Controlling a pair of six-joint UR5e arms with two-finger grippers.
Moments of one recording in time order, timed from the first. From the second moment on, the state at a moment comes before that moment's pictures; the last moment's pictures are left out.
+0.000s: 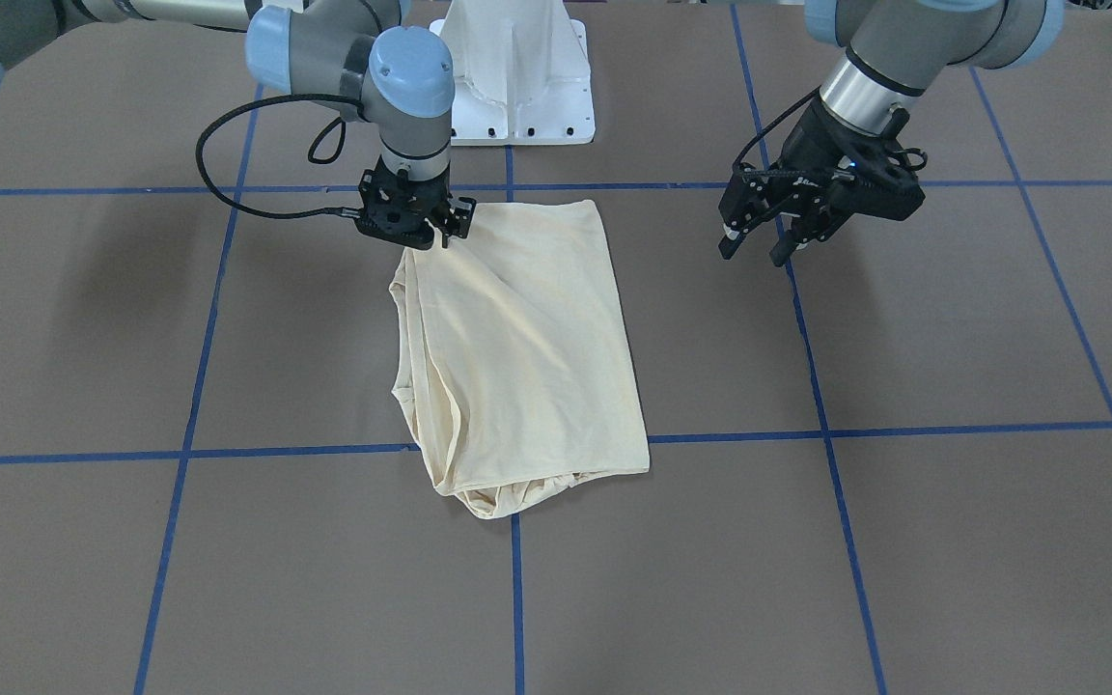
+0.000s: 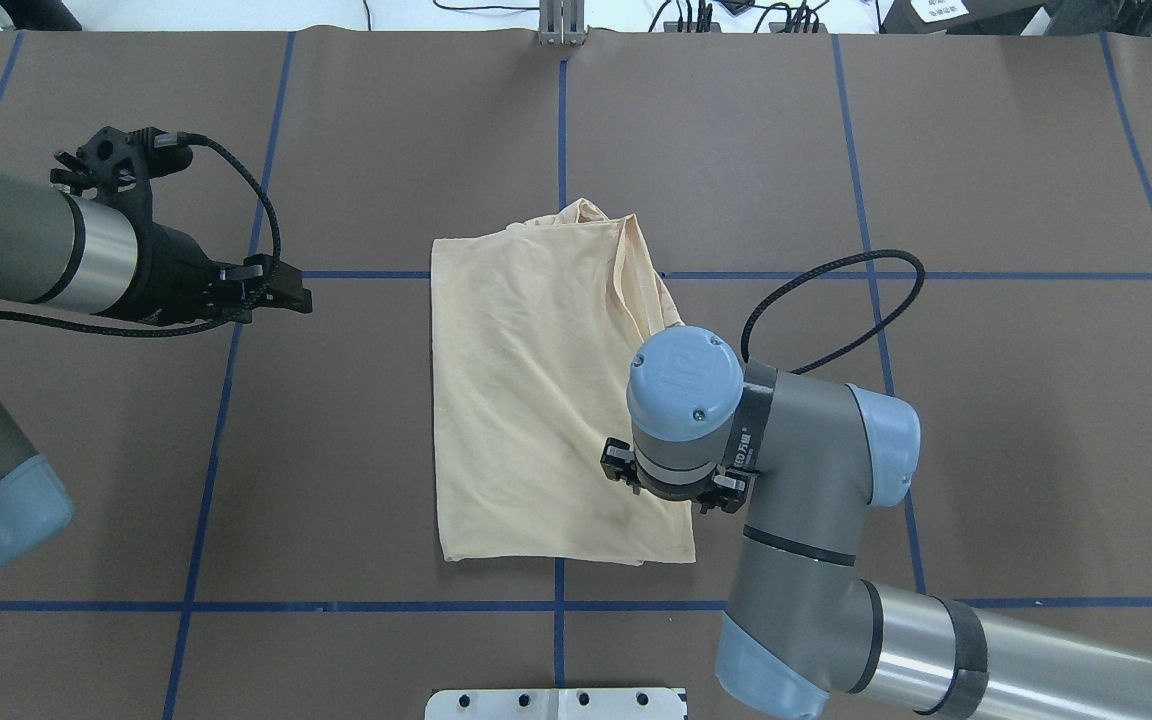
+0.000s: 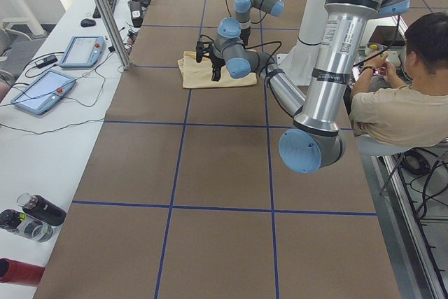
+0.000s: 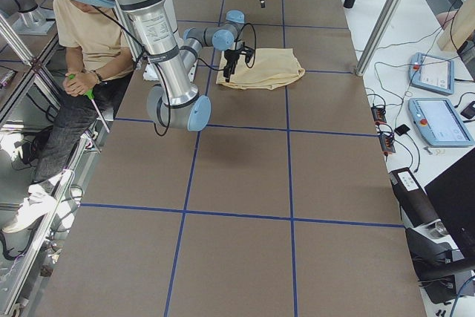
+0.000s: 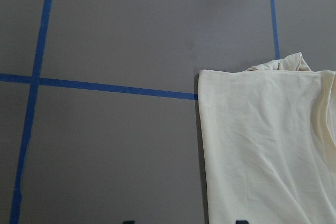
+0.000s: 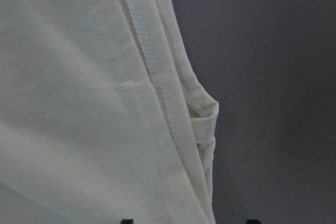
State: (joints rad) left arm -0.77 -1.81 -2.04 -1.94 -2.00 -1.24; right arm 0.38 -1.00 1.79 -1.71 1.88 1.67
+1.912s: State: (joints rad) left arm -0.76 -1.82 -2.05 -1.94 -1.91 -1.27; right arm 0.24 -1.08 1.88 -1.63 1.59 2.67
